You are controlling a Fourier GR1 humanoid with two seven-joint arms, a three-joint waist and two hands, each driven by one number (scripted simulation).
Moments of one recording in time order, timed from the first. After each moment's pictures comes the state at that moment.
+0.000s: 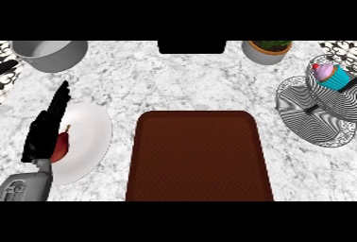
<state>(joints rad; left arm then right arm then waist) -0.14 0.25 0.09 -1.47 -0.19 0.06 0.06 -0.50 -0.63 -0.42 -1.34 0.52 0.00 0.33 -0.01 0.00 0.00</state>
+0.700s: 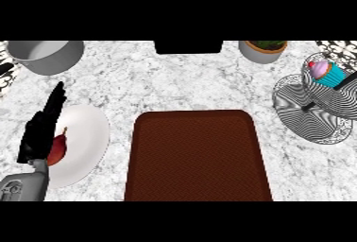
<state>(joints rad) -0.14 0.25 0.12 -1.45 -0.19 0.05 0.06 -0.15 -0.79 -0.89 -1.35 0.14 0.34 0.23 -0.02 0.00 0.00</state>
